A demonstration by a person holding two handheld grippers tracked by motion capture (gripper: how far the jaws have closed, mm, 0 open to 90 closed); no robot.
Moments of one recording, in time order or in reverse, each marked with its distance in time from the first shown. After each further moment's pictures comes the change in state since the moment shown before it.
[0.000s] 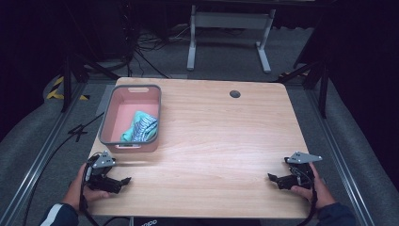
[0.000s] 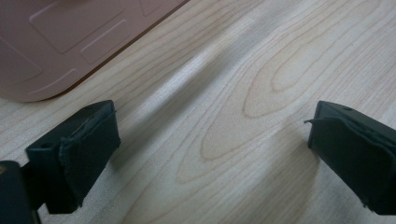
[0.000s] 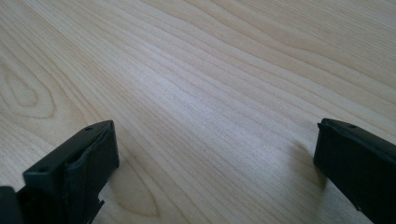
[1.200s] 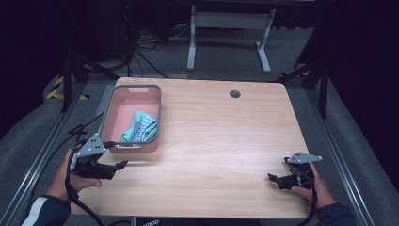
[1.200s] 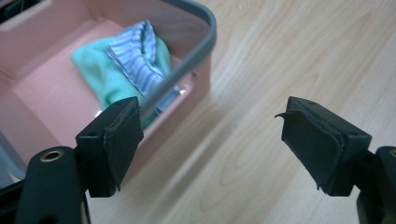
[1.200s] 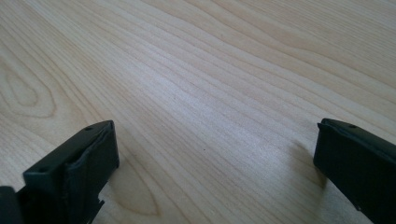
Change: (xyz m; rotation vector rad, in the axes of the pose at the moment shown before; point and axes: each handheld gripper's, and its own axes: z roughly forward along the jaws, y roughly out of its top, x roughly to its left) left arm -0.010 0.074 -0.077 -0.132 0.030 0.122; right arm 0.000 0.000 0.000 -0.002 0.001 0.003
